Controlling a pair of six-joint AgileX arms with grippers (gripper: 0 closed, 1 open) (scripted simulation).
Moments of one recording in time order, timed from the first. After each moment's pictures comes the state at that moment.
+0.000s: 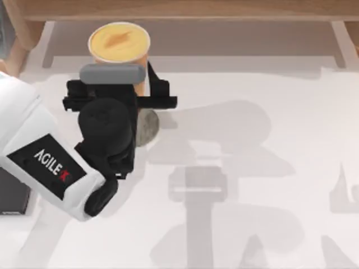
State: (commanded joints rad) left arm -0.59 2.05 0.70 1.36 -0.55 0.01; right arm 0.00 0.00 0.00 0.00 0.00 0.00
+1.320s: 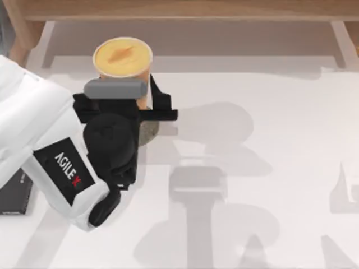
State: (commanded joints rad) left arm -0.60 2.17 0.70 1.47 -0.54 0.01; right arm 0.00 0.00 0.00 0.00 0.00 0.00
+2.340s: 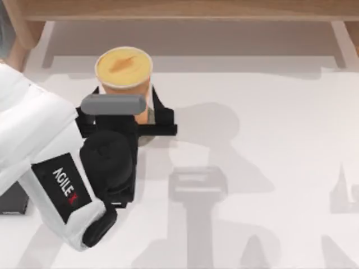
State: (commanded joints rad) left arm -0.65 2.13 0.60 1.54 -0.60 0.01; right arm 0.00 0.00 0.00 0.00 0.00 0.00
